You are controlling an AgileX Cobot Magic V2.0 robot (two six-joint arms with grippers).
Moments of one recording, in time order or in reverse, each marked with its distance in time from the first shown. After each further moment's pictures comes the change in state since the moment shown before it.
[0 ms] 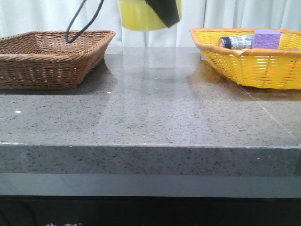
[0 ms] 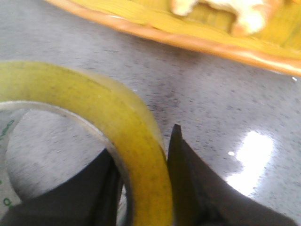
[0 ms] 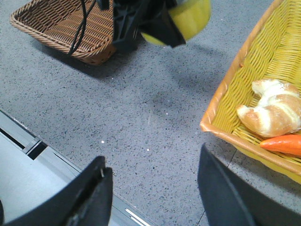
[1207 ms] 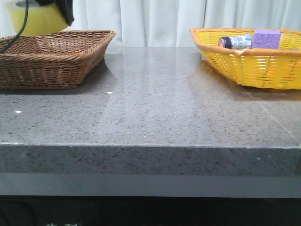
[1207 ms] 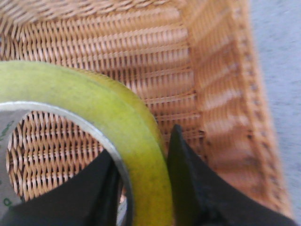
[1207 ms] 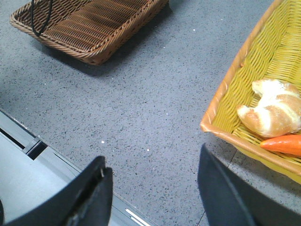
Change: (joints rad) left arm 0.362 0.052 0.002 0.149 0.008 -0.667; right arm 0.000 0.000 0.000 0.000 0.000 0.000
